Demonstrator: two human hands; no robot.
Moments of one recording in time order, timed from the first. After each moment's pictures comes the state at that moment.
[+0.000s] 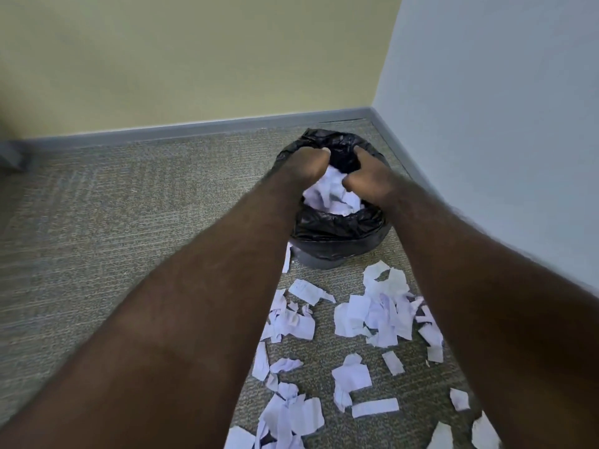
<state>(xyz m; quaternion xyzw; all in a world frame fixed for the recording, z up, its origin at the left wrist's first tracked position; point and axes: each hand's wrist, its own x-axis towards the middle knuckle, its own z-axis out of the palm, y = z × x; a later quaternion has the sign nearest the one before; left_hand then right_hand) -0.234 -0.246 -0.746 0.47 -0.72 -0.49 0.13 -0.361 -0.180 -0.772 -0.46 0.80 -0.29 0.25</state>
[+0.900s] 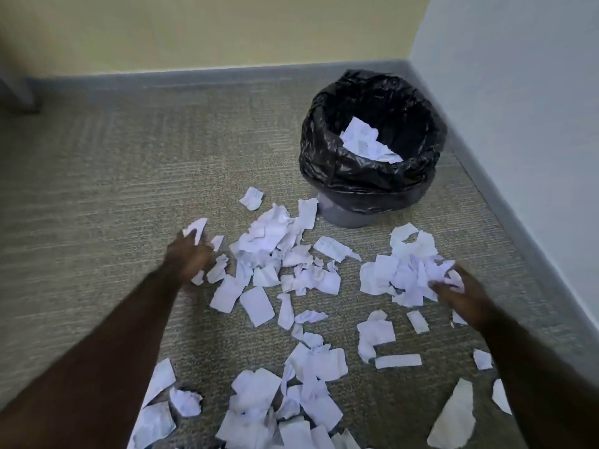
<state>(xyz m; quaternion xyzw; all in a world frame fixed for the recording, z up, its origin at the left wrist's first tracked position) 0.064 -0.248 -0.994 0.62 -0.74 -0.27 0.04 -0.387 0.066 -0.971 -0.24 0.88 -0.25 0.32</state>
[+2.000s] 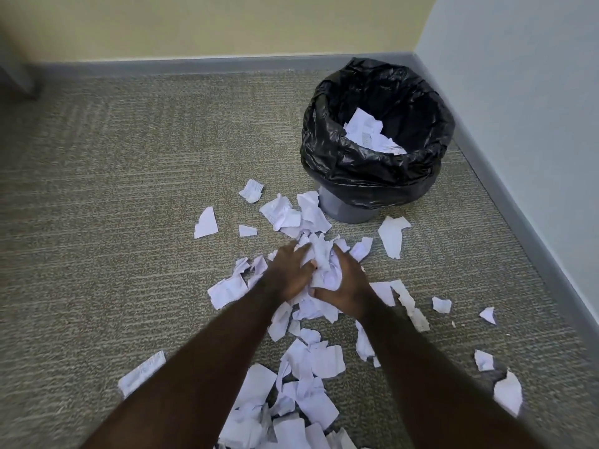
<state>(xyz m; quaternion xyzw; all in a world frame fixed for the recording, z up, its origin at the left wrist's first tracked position) -0.080 -0.134 -0.989 0.45 -0.78 -0.43 -0.02 -0.224 -0.032 -0.999 -0.48 0.77 -0.23 0.34</state>
